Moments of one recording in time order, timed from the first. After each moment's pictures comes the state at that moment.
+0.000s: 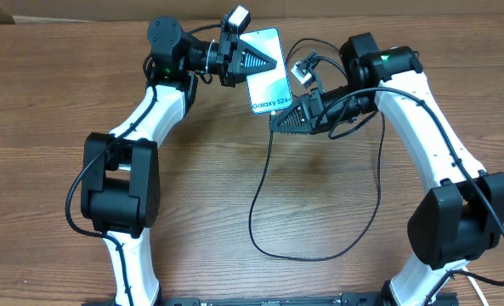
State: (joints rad) left arm -0.20 2.14 1.54 0.91 1.56 -1.73; right arm 0.23 1.89 1.70 -1.33 -1.24 -0.23
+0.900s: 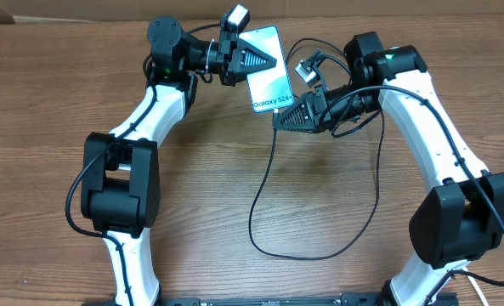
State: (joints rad) left arm -0.20 2.14 1.54 0.91 1.55 -1.73; right arm 0.20 1.89 1.70 -1.34 -1.24 -0.19
